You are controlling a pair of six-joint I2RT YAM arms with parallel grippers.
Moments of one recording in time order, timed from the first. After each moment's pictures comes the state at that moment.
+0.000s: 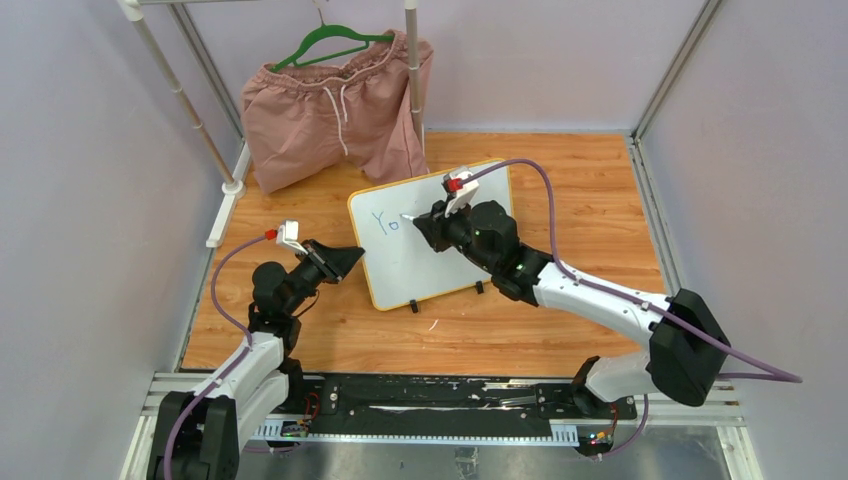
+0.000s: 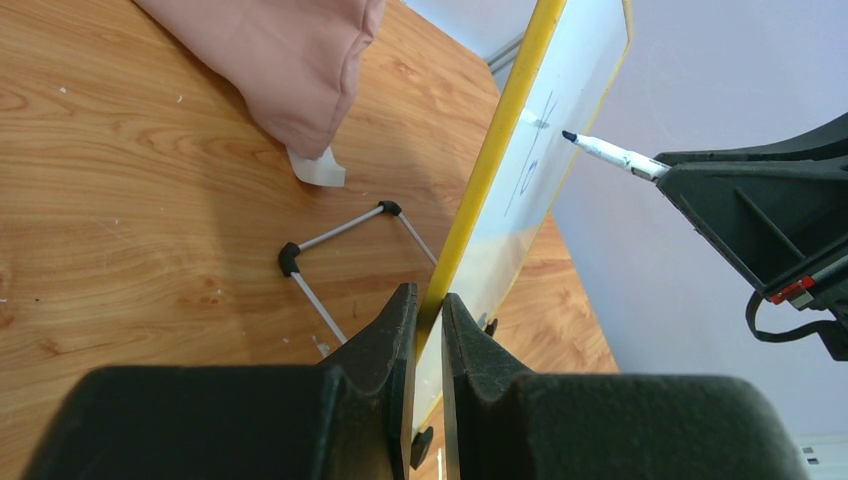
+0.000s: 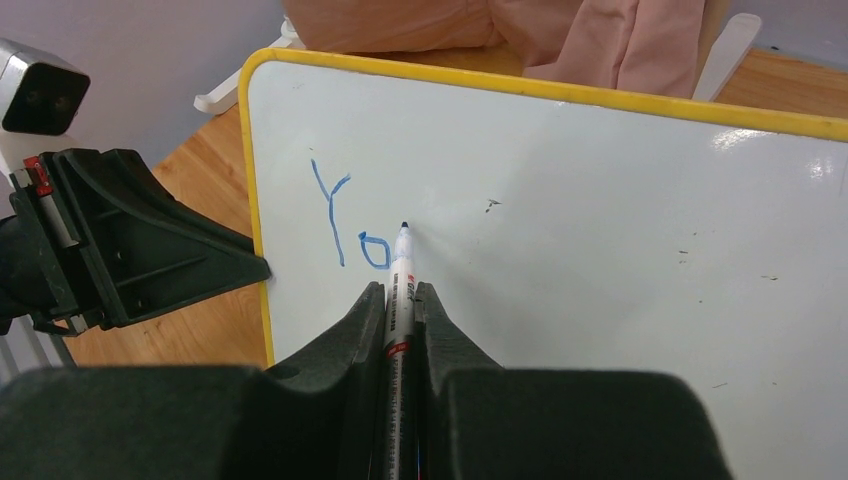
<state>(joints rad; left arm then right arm) -0.10 0.86 0.12 0.74 0.50 -0.84 0.88 1.34 0.91 0.31 0.10 0.22</state>
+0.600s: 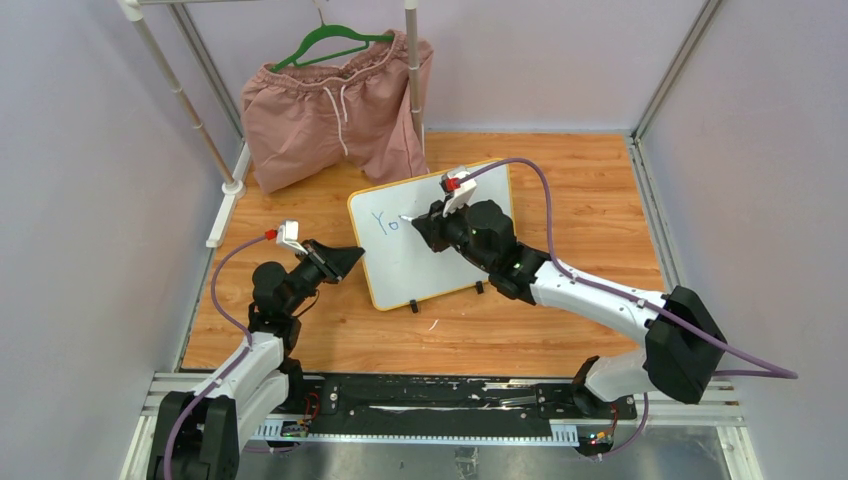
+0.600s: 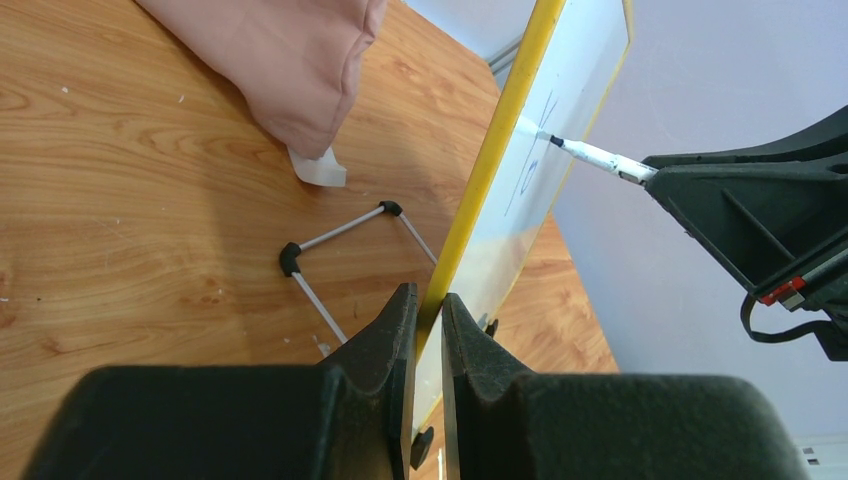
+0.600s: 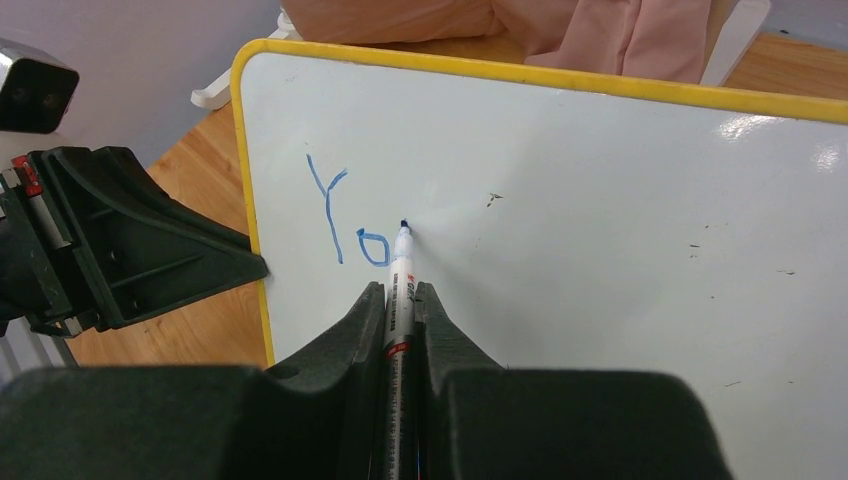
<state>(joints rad) -0.10 0.86 0.12 0.74 0.50 -0.84 0.88 1.37 0.92 0.30 0.11 0.24</state>
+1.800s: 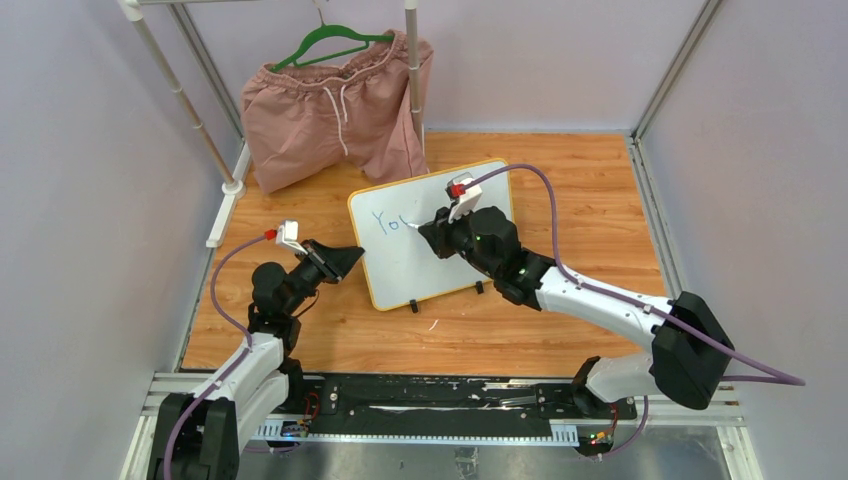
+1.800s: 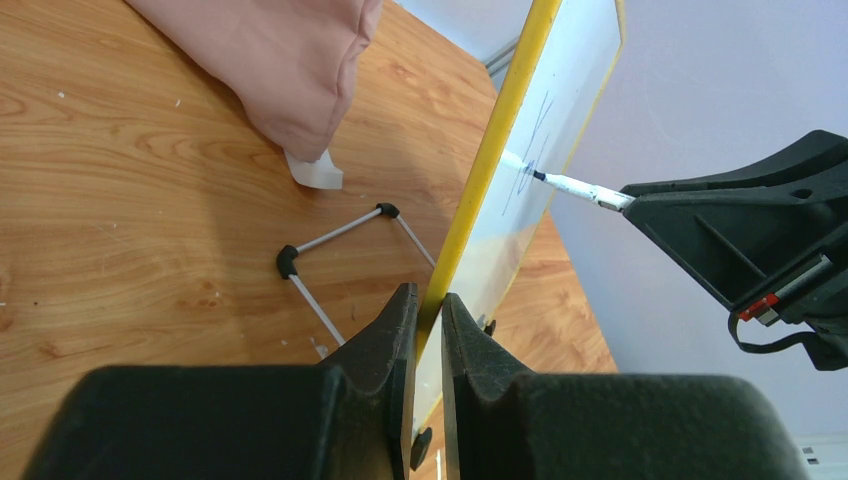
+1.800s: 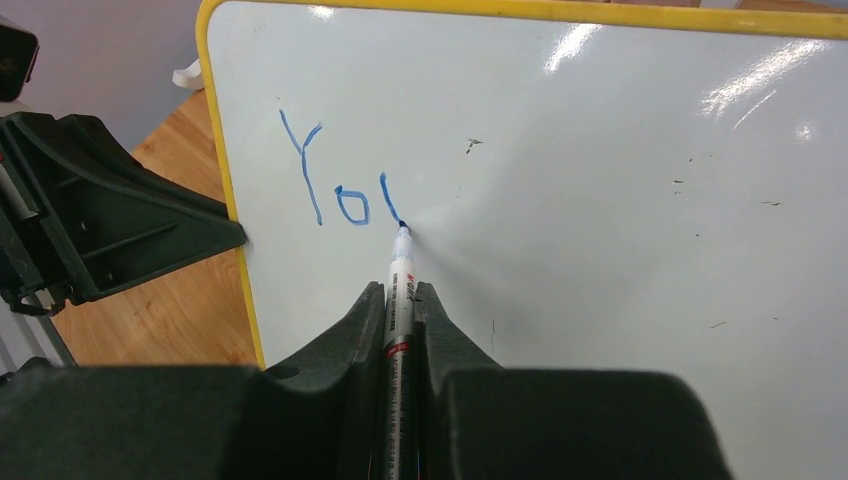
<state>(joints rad) -0.10 0.85 0.12 0.74 0.50 -0.84 0.88 1.32 0.87 0.27 0.13 0.26</state>
